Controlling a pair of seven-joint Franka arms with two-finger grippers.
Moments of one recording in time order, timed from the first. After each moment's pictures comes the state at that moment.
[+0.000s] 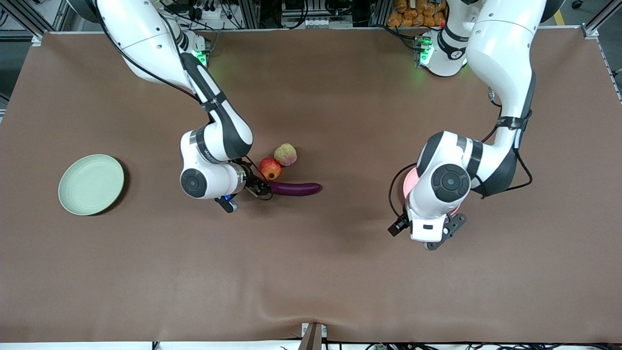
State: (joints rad) left arm -0.34 0.66 -0.07 -1.39 0.07 2.05 -1.16; right arm 0.44 0.63 0.02 -1.73 0.45 2.07 1.00
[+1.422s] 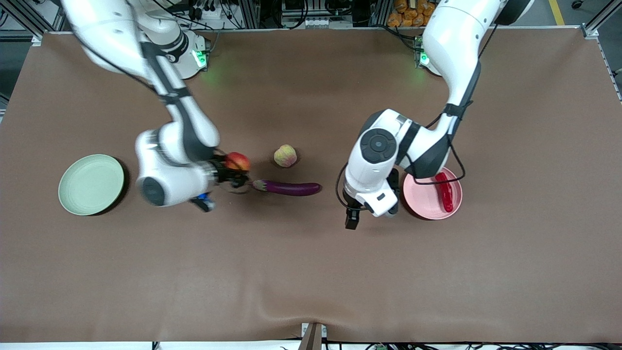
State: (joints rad) left arm -0.56 0.70 -0.07 -1.35 0.05 2.17 -2.08; right arm 0.20 0.50 0.06 -1.68 0.35 1.69 0.73
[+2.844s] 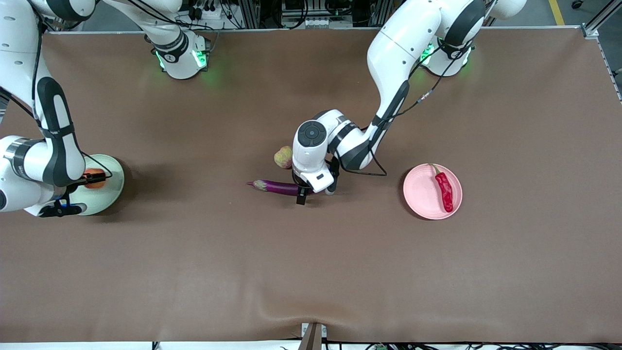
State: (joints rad) left arm -0.77 0.92 -0.07 -1.33 0.05 2.40 -2.22; right arm -0.19 0.60 -0.15 -1.71 -0.14 1.87 -0.35
